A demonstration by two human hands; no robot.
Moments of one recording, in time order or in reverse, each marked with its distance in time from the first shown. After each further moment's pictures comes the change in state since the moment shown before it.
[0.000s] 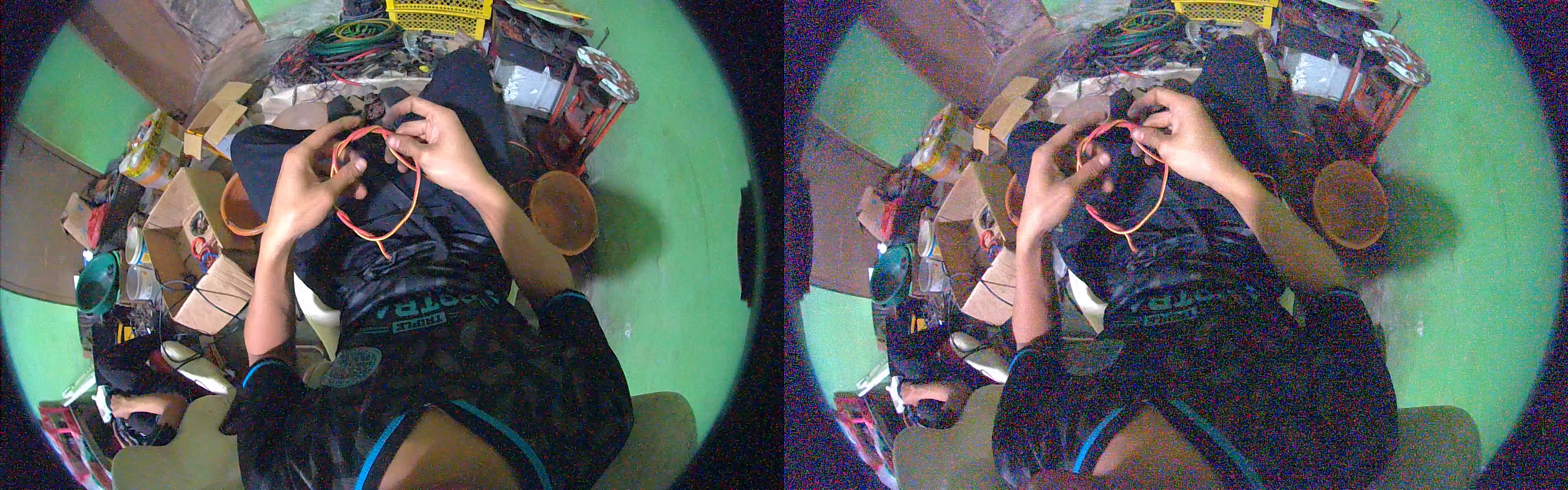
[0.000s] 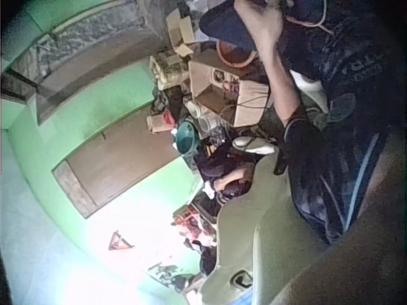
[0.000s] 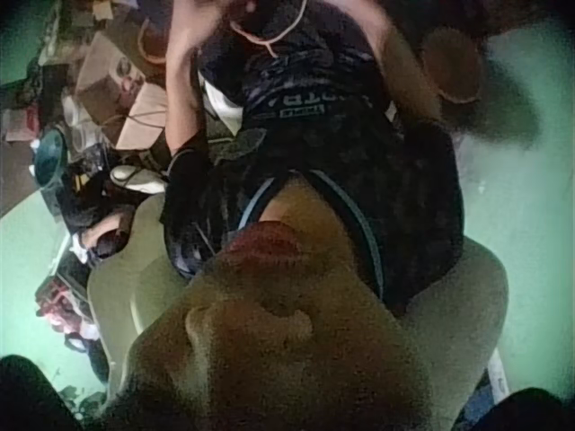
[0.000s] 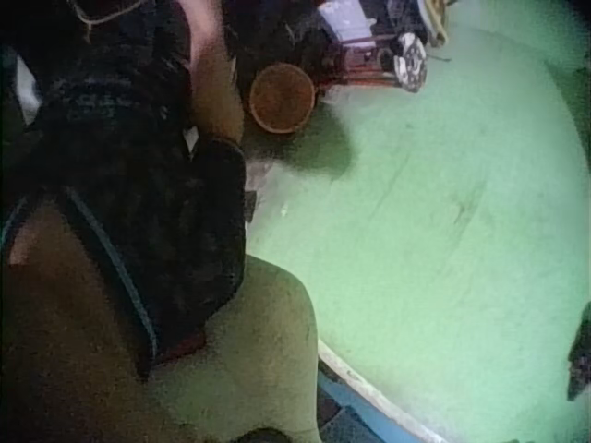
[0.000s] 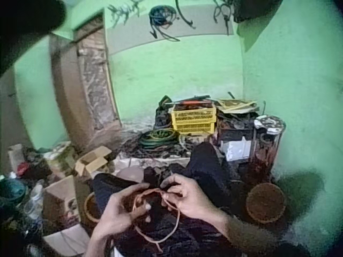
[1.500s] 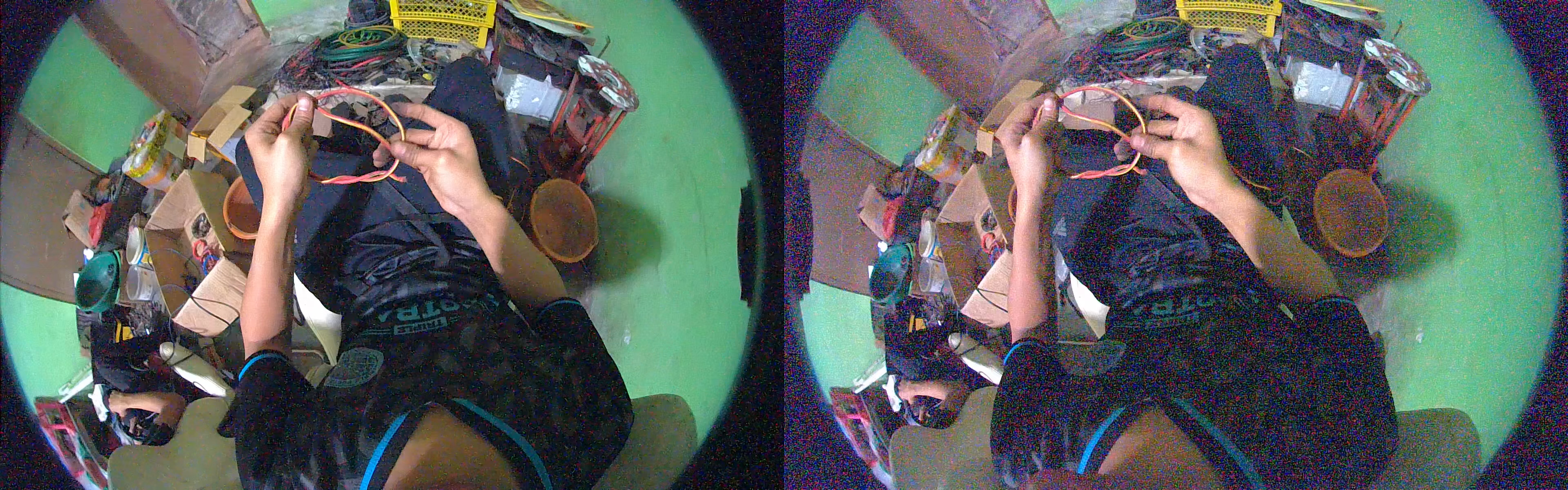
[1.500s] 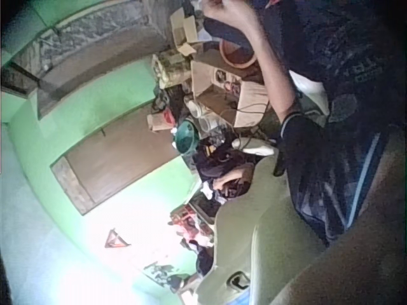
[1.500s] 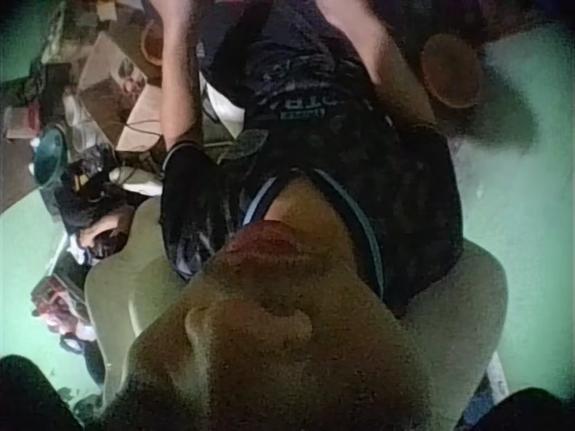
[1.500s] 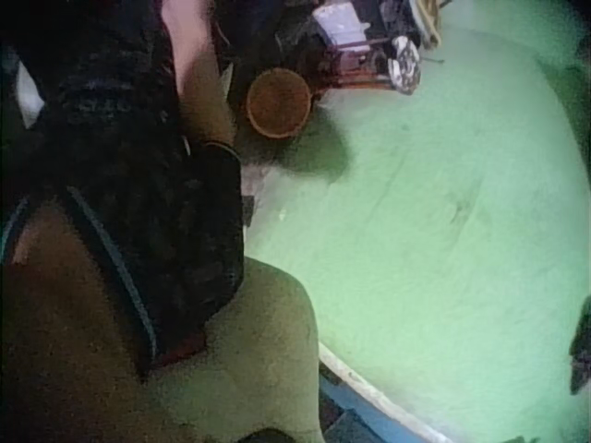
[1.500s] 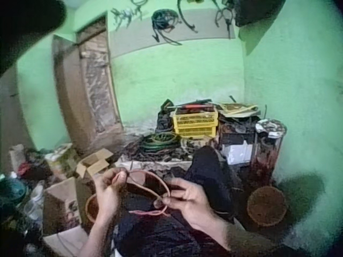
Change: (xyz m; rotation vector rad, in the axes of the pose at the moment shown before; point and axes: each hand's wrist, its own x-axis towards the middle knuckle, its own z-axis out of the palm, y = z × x) left_hand 0.037 -0.002 -0.020 -0.158 0.556 0.080; right_hand -0.008 -0.013 0.015 0.403 0.070 -0.041
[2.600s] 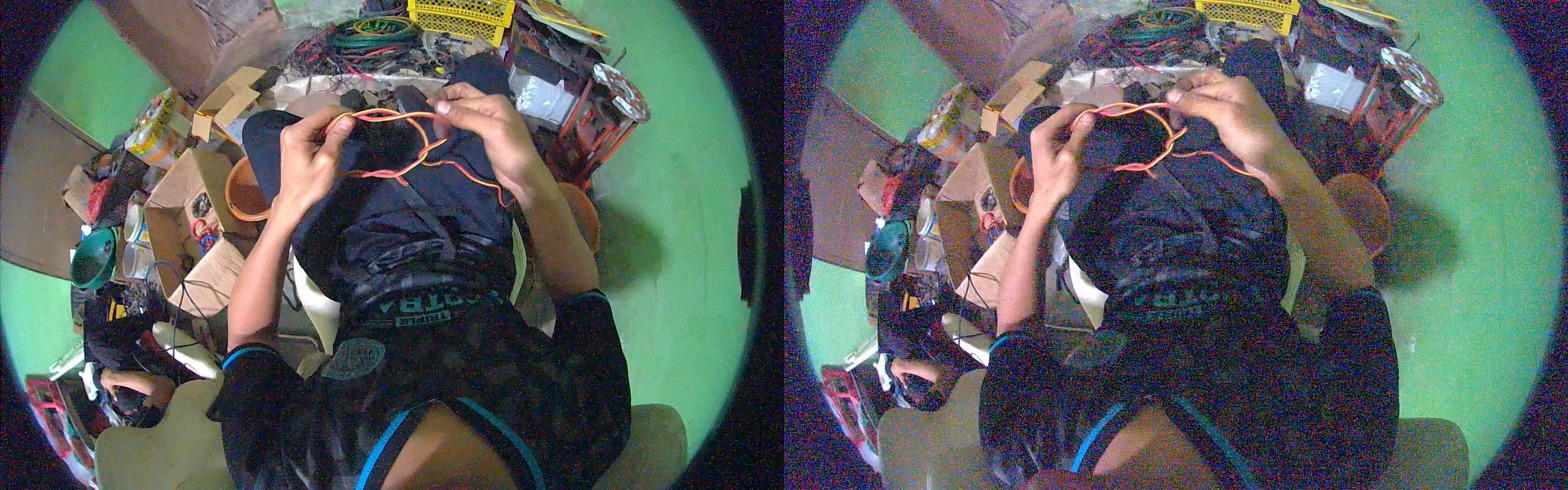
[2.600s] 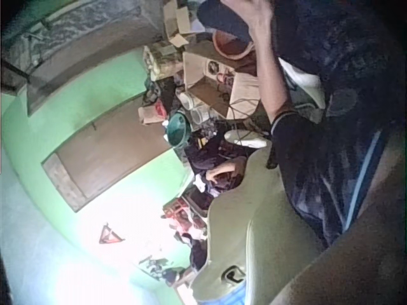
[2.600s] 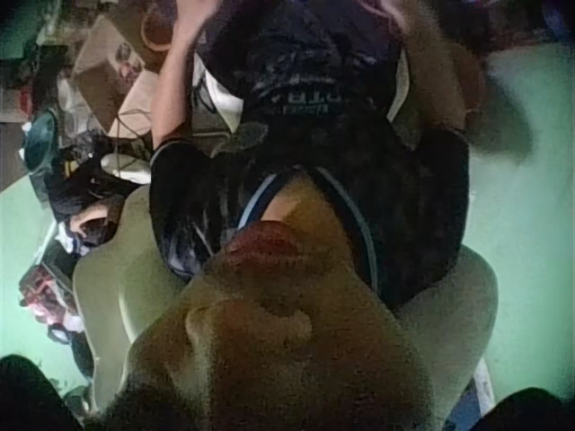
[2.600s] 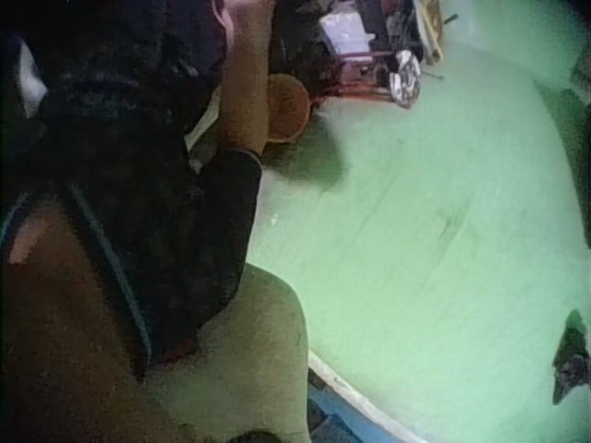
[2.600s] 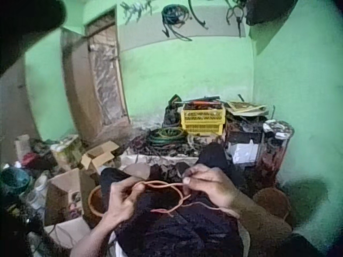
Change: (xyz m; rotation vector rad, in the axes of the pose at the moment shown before) left_hand -0.019 -0.023 -0.014 0.389 -0.220 0.316; right_hand 0.006 -0.038 -0.019 -0.507 -0.021 -0.167
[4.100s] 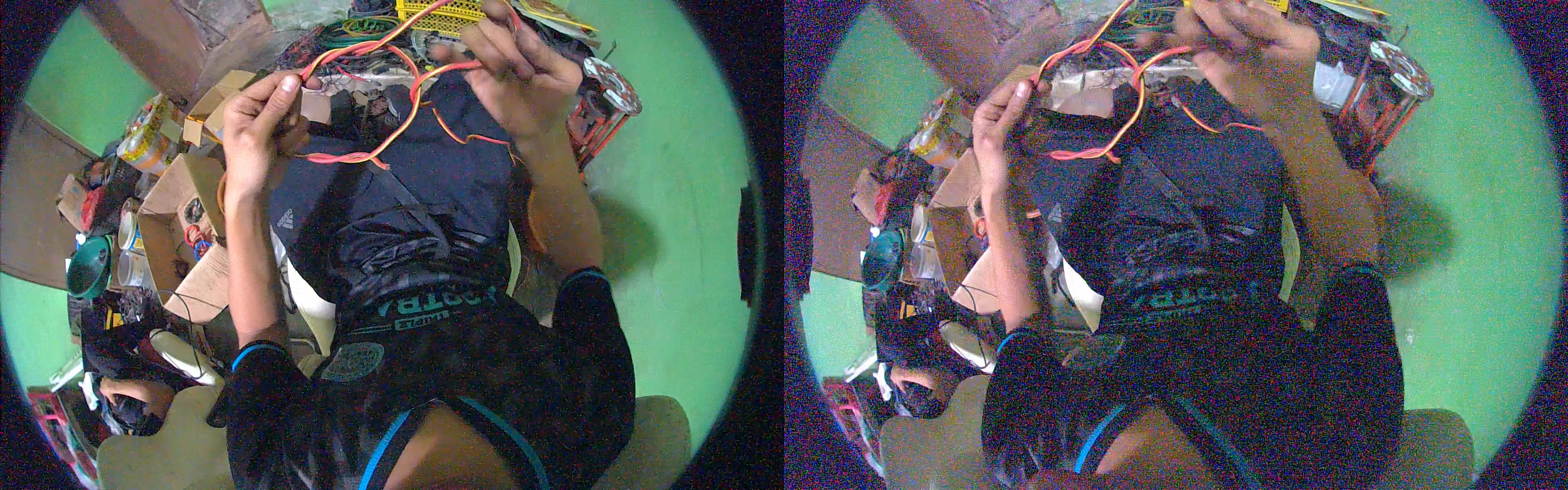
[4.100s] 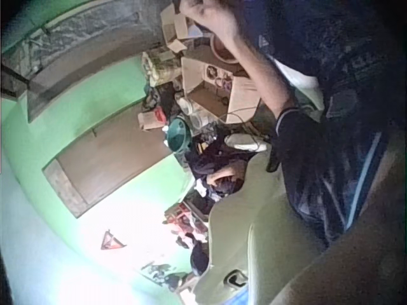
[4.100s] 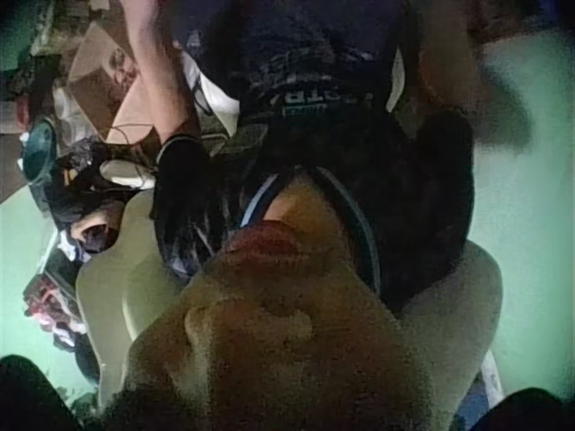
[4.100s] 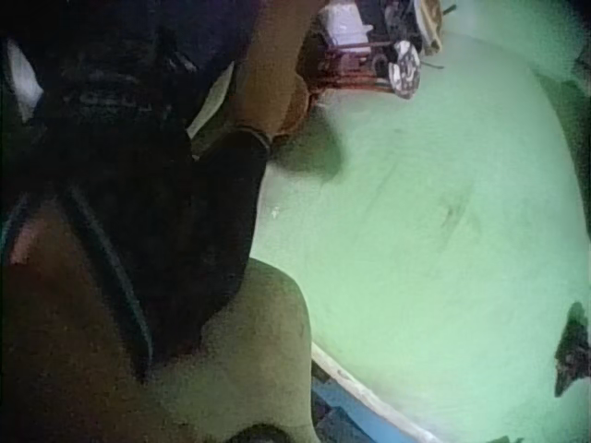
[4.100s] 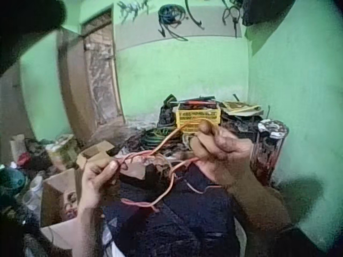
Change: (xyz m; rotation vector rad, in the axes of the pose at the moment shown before) left_hand 0.024 0.034 -0.030 -0.623 -0.030 -0.221; right_hand 0.035 -0.041 -0.029 0.927 -0.369 -0.206
